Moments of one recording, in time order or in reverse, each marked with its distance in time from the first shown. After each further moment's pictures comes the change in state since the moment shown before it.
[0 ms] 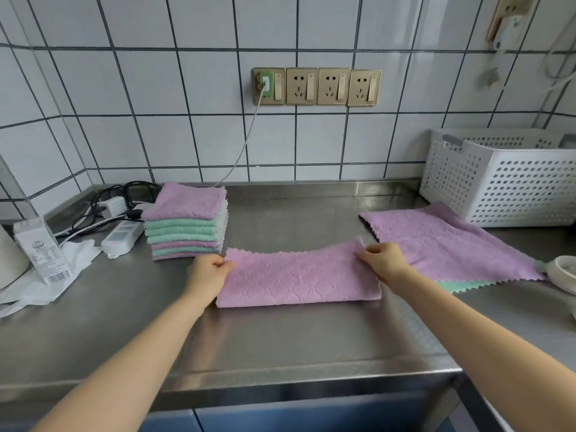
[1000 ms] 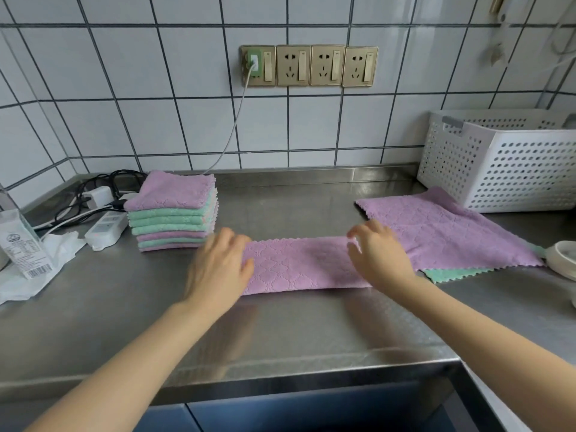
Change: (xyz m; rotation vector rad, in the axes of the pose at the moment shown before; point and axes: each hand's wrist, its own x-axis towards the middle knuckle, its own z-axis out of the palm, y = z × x) left_hand -0.037 0.030 0.010 0.593 0.095 0.647; right_hand -0.033 -0.010 -0.002 -0.615 0.094 -0.485
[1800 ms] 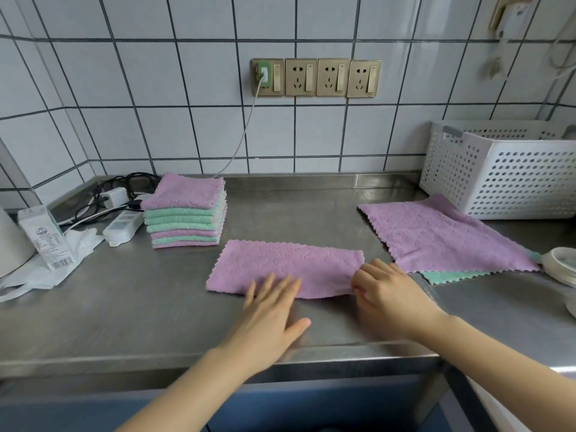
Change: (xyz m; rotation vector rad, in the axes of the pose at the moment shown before) left_hand -0.062 0.072 -0.006 -0.155 -0.517 0.026; right_hand -0.072 0.005 -0.020 -0.221 0.013 -0.483
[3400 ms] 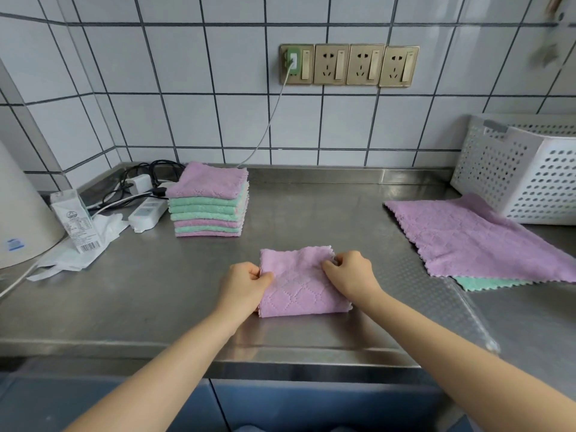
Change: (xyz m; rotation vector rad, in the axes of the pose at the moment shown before) left_hand 0.025 -0.068 -0.010 -0.761 0.374 -0.553; right_hand 0.089 -0.067 0.038 0.573 -0.193 0.725
